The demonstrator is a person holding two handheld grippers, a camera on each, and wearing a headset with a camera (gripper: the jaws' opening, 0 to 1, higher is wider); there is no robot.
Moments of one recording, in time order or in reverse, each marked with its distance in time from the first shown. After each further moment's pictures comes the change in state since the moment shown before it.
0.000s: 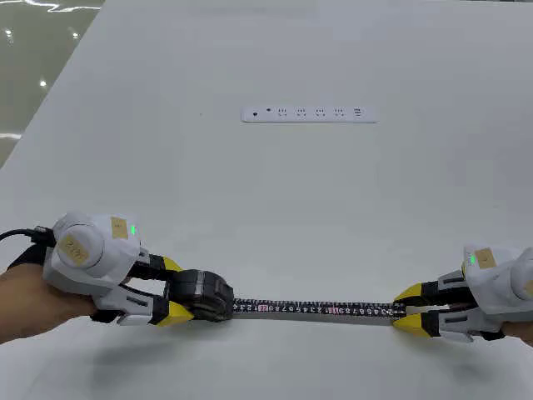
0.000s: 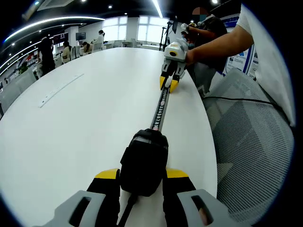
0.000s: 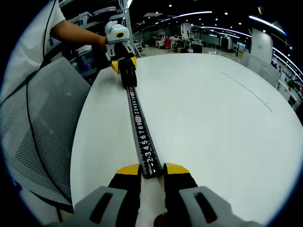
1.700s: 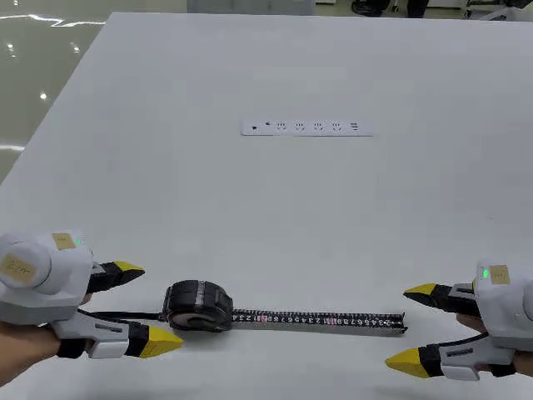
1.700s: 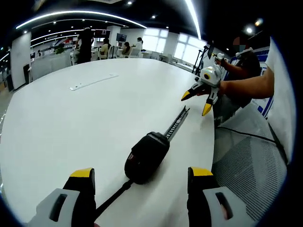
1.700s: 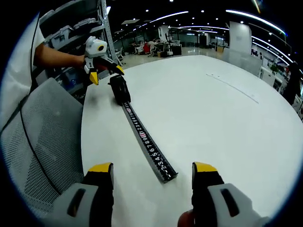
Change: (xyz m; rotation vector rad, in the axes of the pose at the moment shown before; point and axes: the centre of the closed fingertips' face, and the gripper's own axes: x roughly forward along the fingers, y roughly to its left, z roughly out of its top) left arm -0.044 0.001 -0.004 -0.309 -0.134 0.186; right arm -0.021 0.018 0.025 0.152 -0.053 -0.125
